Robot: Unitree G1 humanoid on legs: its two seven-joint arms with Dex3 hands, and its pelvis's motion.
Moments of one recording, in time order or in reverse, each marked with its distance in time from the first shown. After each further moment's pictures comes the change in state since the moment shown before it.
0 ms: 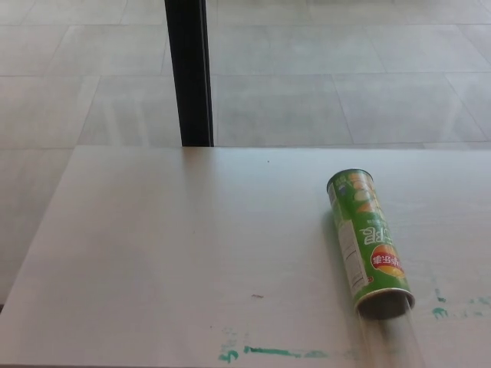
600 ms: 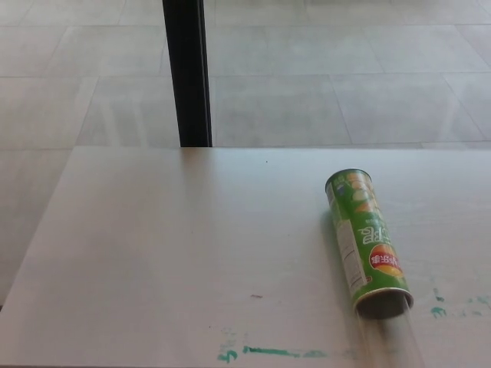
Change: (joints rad) left_arm 0.022 -0.037 0.113 -0.064 -0.086 -0.104 -0.018; right_arm 0.031 -0.013 0.140 0.195 0.090 0.026 -0.066
